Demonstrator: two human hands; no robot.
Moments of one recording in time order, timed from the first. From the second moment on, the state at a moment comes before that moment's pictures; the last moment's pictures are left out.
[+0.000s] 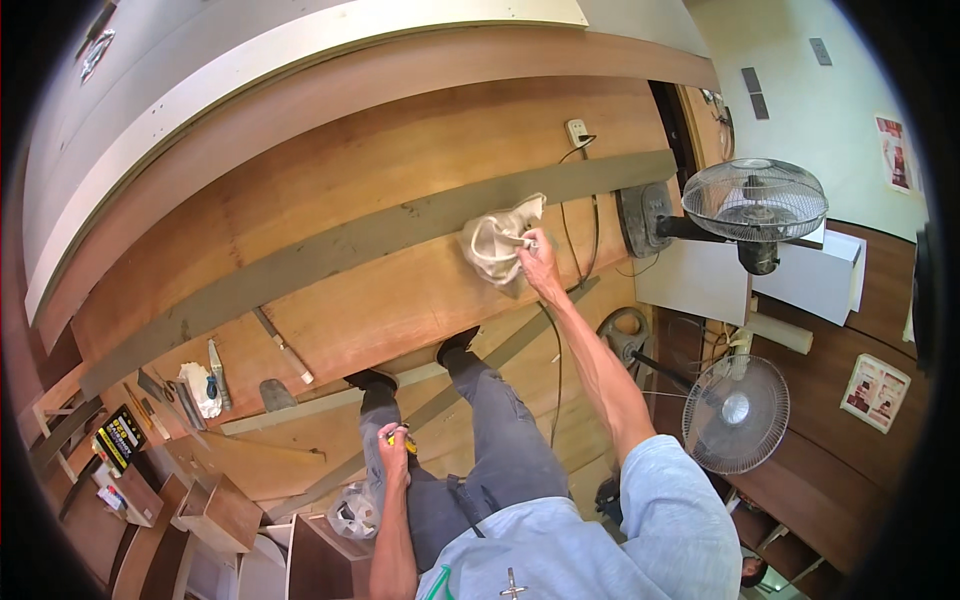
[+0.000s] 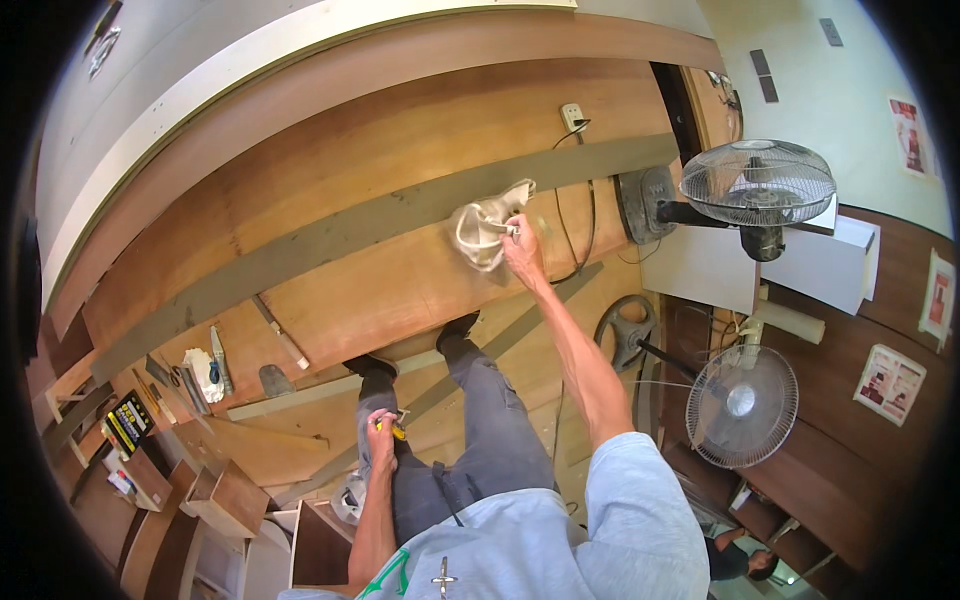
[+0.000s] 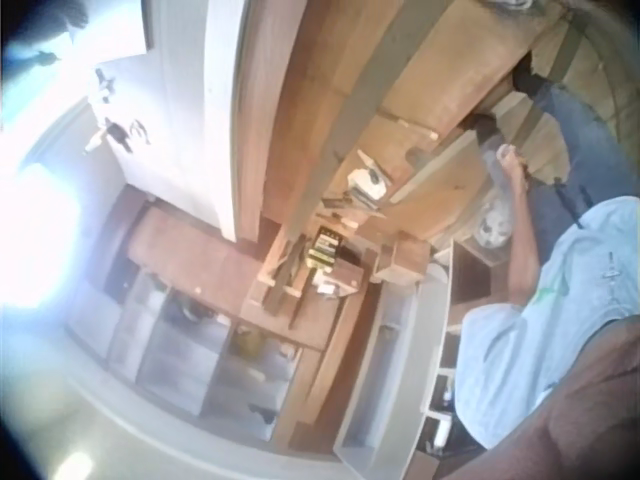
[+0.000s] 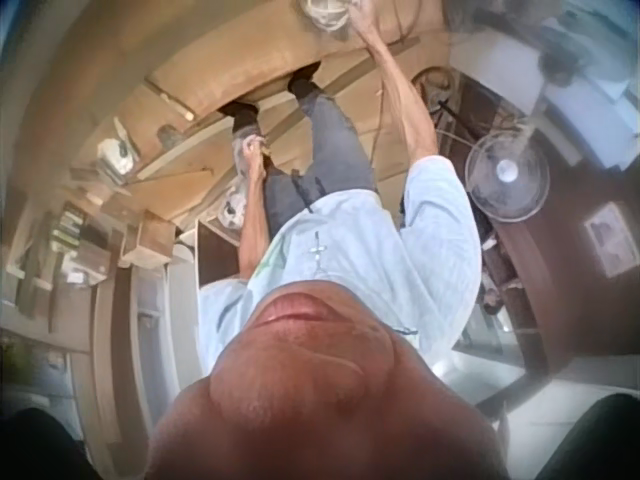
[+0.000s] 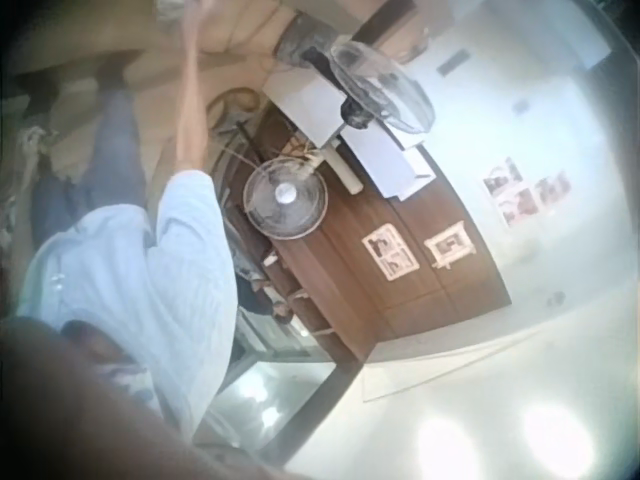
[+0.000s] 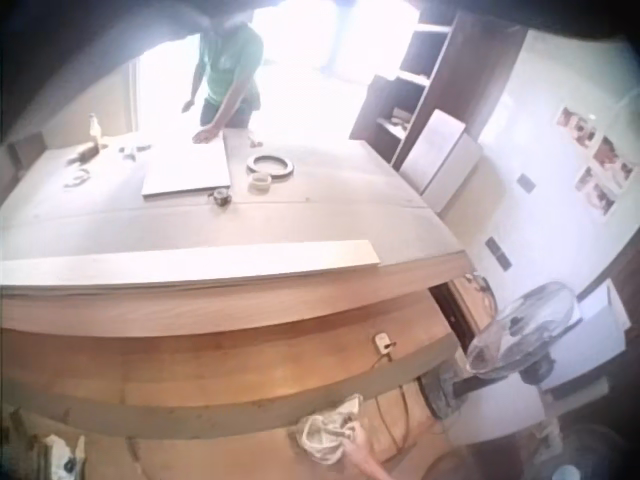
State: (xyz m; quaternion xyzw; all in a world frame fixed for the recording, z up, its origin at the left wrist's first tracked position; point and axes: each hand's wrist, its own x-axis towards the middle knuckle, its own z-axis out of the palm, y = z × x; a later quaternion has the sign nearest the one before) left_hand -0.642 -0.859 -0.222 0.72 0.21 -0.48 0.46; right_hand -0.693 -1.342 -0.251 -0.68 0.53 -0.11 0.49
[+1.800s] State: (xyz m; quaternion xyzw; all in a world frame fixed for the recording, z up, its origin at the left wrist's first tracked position) left_hand -0.631 -1.004 -0.108 0.74 -0.10 -0.57 0.35; right_hand -1.071 -1.692 0.048 -0.31 0.65 -0.49 0.48
